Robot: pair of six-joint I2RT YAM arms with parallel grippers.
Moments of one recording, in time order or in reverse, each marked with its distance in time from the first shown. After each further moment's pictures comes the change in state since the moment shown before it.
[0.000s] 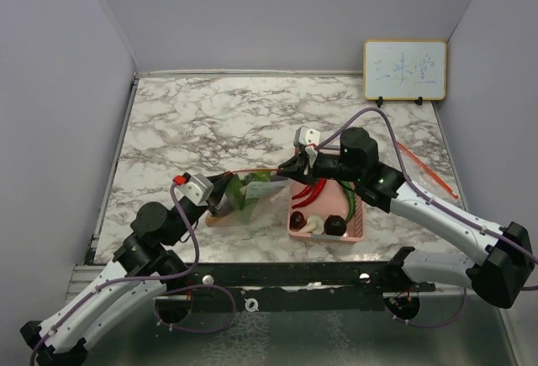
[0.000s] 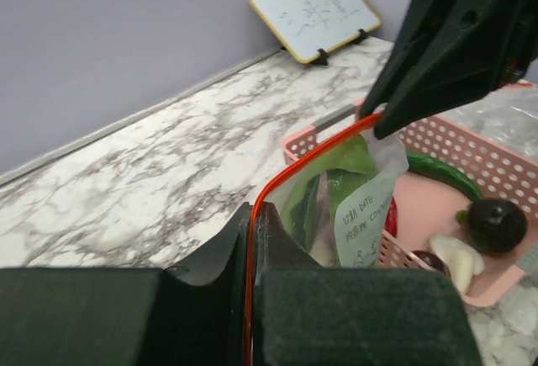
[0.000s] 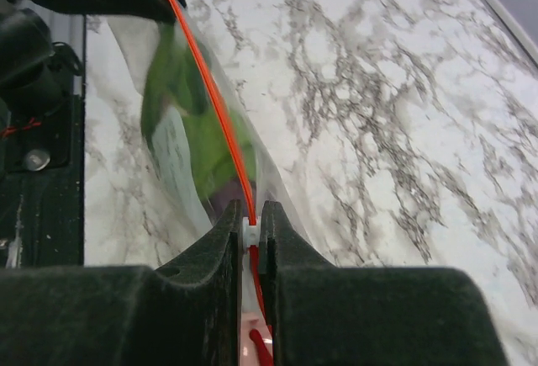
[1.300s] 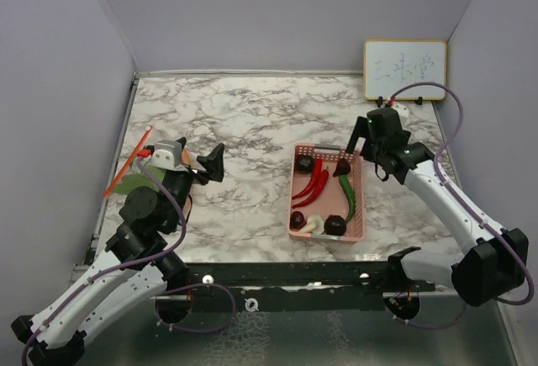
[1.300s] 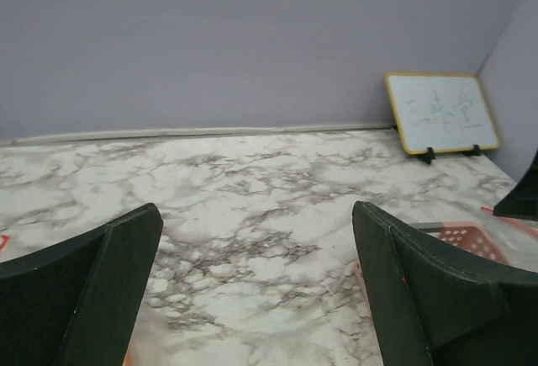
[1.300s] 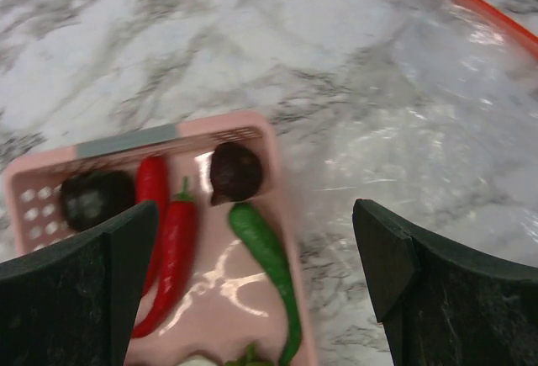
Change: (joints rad) left arm 0.006 0.141 0.225 -0.001 -0.510 -0.161; right arm -0.338 0.056 0.156 -0.615 0.934 0.779
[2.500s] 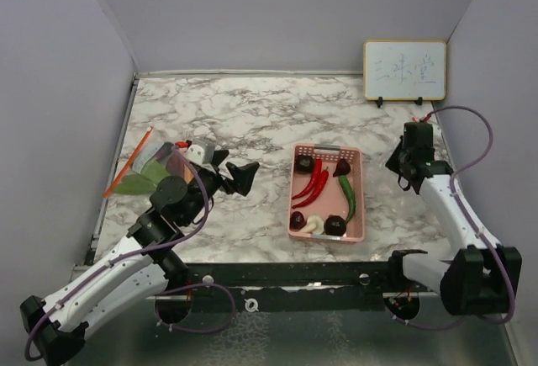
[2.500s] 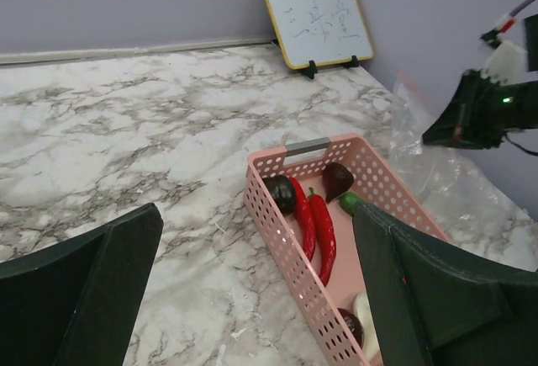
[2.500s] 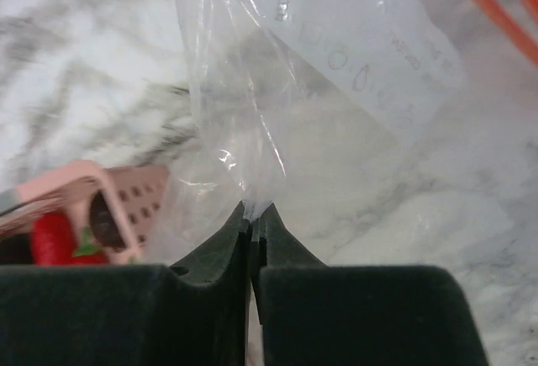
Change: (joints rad) left arm 0.000 0.158 -0.099 0.103 0.381 -0.236; right arm -0.420 -0.020 -0.279 0.134 -0.152 -0.019
